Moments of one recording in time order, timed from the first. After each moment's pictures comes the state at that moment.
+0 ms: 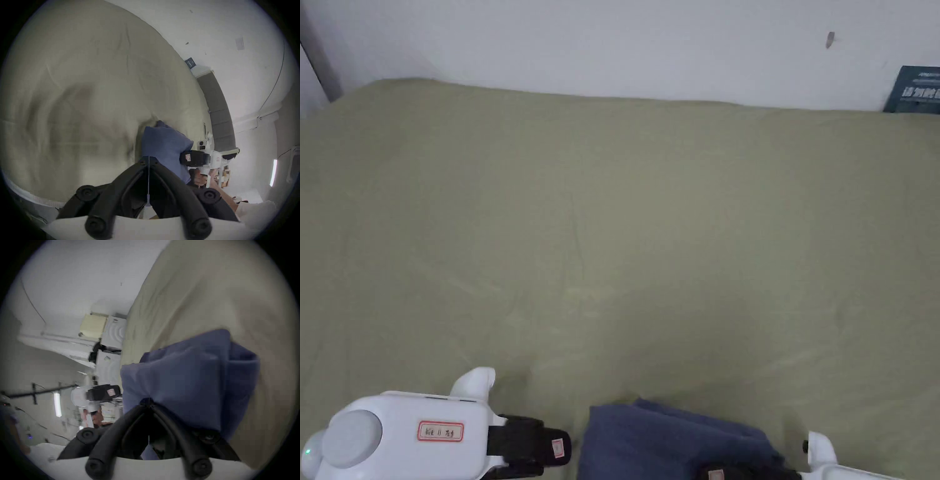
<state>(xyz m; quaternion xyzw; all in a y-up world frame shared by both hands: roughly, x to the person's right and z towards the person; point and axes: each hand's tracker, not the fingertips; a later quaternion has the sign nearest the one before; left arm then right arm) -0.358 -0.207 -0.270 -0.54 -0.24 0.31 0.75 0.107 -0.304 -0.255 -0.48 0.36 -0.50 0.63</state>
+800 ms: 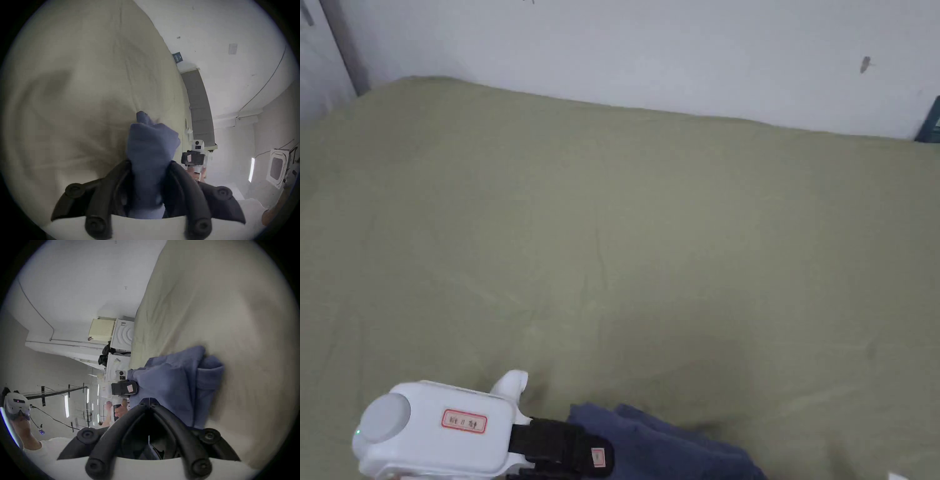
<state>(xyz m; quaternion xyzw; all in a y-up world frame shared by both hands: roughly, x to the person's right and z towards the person) -0.380 -0.227 -0.303 -0.54 -0.32 0.37 0.69 0.119 -0.247 -0.243 -0.45 0.36 -0.46 0.67</state>
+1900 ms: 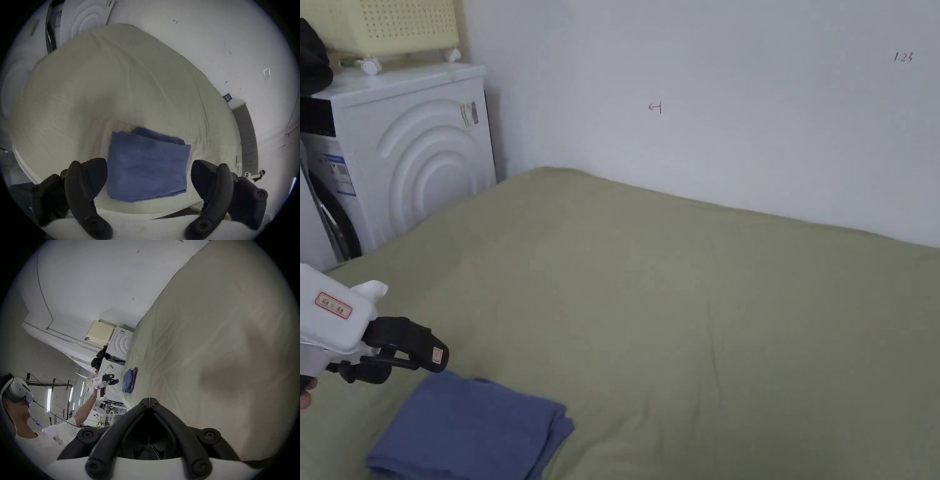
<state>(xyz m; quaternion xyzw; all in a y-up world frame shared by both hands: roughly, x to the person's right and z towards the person) -0.683 -0.086 -0.340 -0.51 -0.04 0.22 0.83 0.138 -0.177 -0.230 -0.40 0.34 -0.40 0.75</state>
